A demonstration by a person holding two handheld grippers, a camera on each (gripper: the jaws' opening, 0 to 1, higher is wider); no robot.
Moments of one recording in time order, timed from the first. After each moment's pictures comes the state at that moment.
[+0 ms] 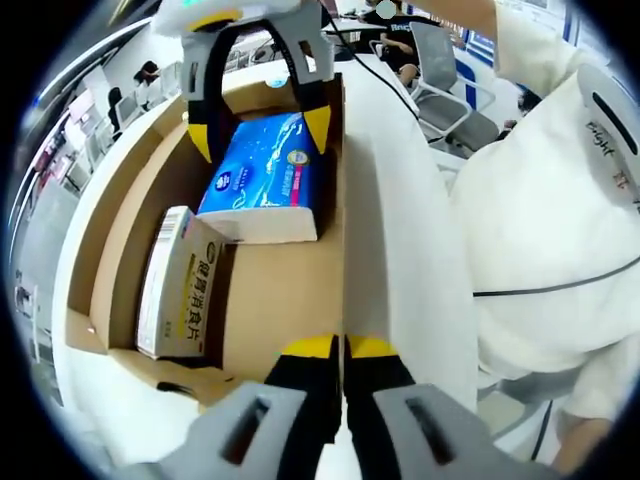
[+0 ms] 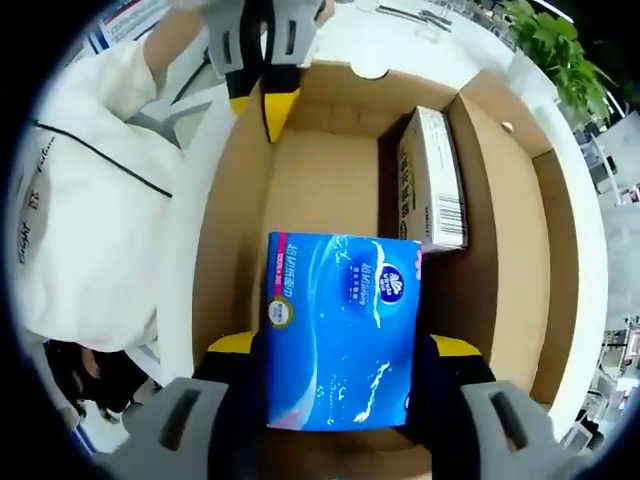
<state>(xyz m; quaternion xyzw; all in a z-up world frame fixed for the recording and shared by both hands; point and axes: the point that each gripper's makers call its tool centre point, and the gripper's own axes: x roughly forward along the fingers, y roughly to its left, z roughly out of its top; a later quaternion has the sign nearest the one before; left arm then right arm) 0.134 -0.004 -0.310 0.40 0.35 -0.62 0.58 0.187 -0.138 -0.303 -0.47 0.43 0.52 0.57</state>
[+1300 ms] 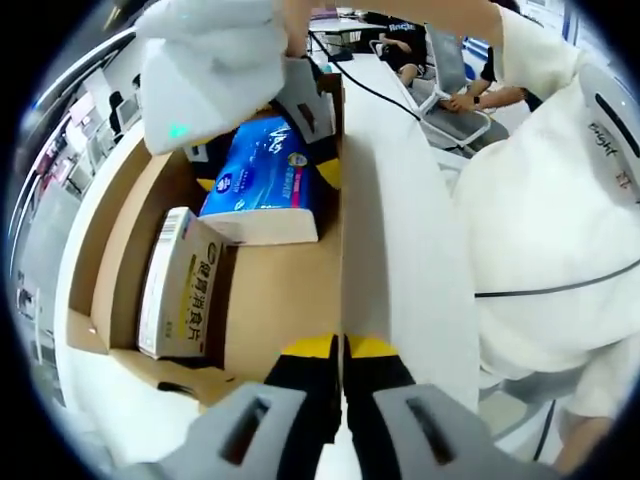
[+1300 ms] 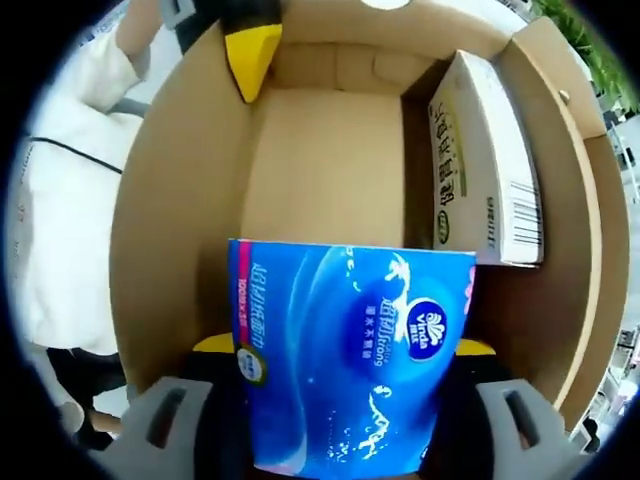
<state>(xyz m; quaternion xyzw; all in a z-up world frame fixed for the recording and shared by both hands) 0.134 -0.004 -0.310 0.40 0.34 -0.62 0.58 0.188 -0.135 -0.351 -0.48 0.48 0.52 0.52</state>
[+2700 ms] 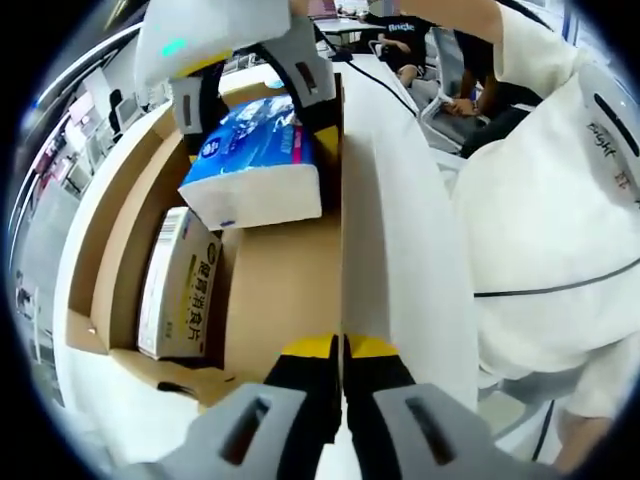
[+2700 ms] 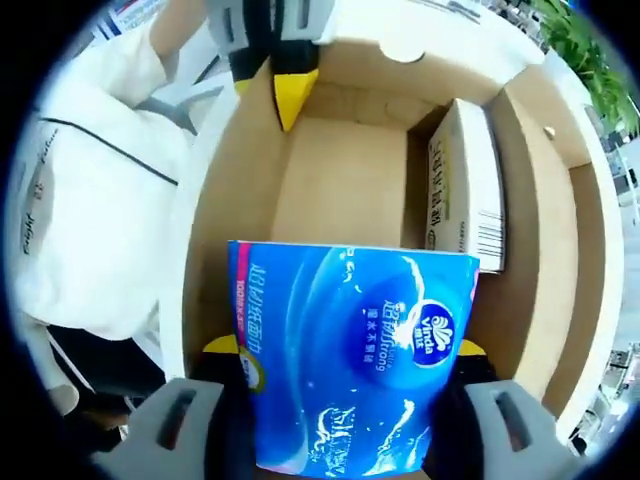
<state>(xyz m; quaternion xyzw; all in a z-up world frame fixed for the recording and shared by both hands) 0.132 -0.004 -0.310 0.40 0.34 -0.62 0.58 0.192 -0.132 -0.307 -0.49 0.45 0.53 0.52</state>
